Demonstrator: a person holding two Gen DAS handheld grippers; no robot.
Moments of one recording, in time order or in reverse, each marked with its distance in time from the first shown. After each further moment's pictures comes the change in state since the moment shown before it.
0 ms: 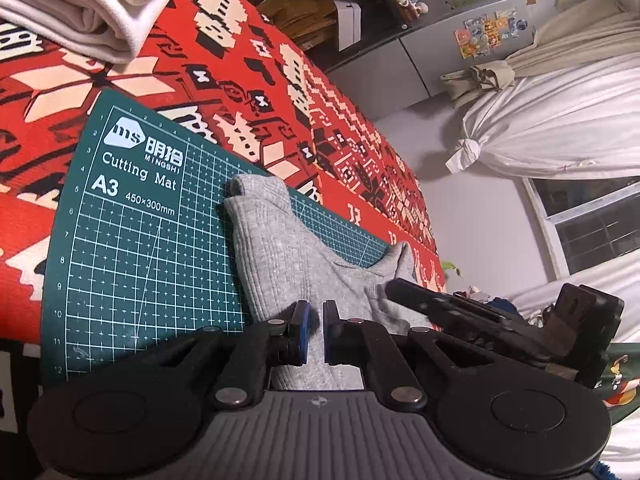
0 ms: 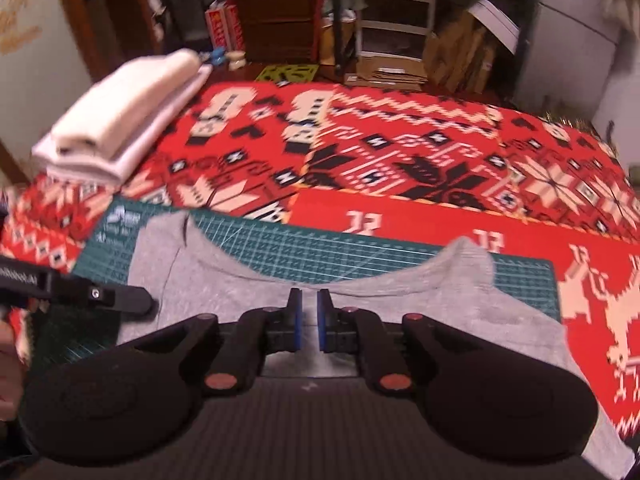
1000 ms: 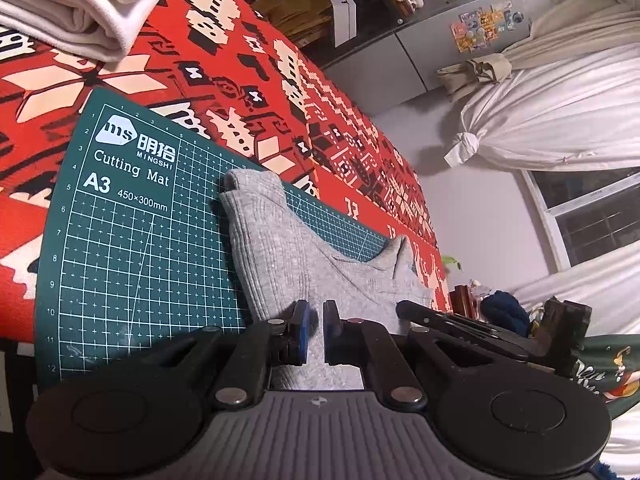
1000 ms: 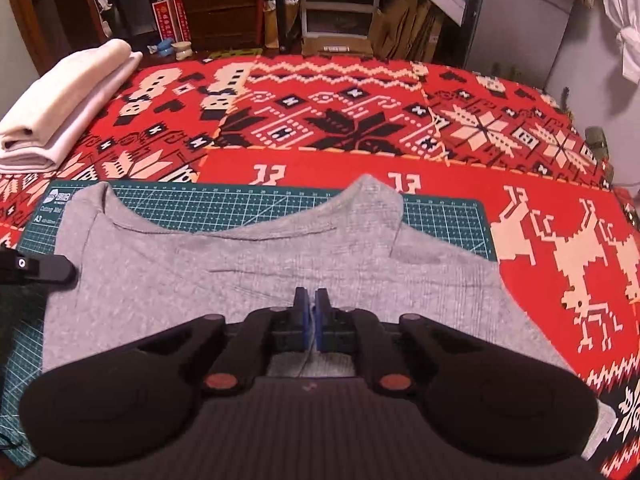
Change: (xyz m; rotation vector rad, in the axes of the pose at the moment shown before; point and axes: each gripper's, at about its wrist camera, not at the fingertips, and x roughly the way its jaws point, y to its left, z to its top) left arm 0.003 -0.003 -0.003 0.026 0.017 0.003; right arm 0.003 -0.044 -0.030 0.071 0.047 -0.125
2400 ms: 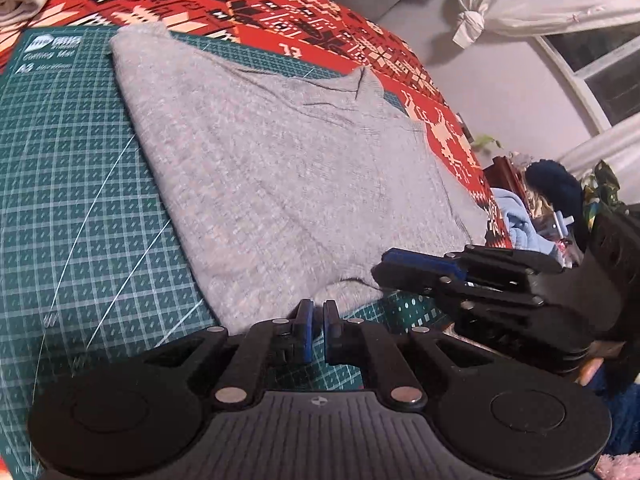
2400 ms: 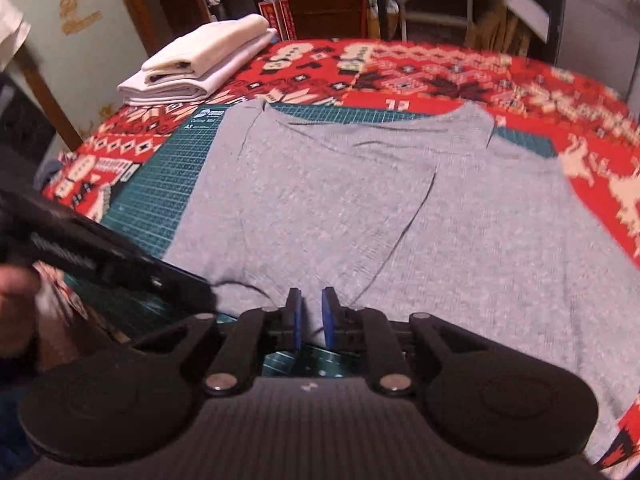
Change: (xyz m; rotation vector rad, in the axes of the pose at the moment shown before) left arm 0.017 -0.088 -0.117 0.244 0.207 0.210; right arm -0.074 0.031 -0.115 -0.152 -0.050 0.272
